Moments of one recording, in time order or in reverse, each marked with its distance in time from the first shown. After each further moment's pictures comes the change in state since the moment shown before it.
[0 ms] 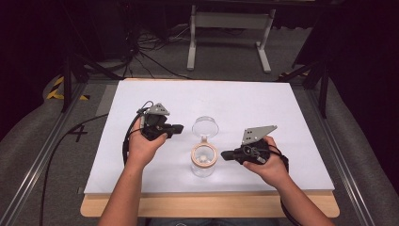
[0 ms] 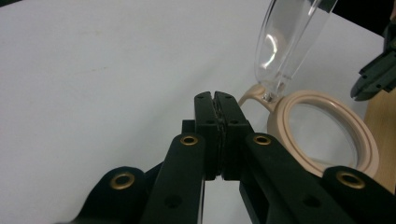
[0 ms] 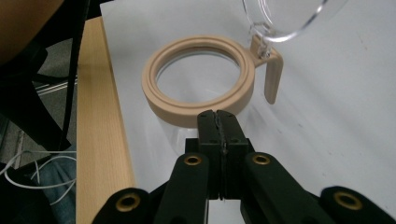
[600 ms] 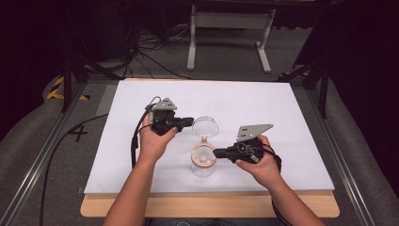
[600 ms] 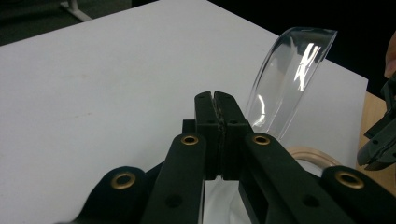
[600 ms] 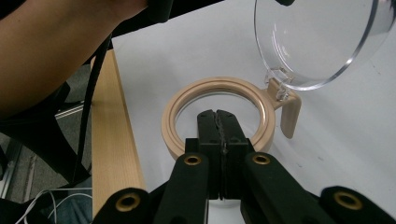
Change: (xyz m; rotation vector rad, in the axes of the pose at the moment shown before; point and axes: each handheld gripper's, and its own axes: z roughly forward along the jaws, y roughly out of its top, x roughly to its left) left arm -0.007 0.013 0.019 -0.135 -0.044 0.004; right arm 0.009 0.015 0.011 -0.078 0.018 0.050
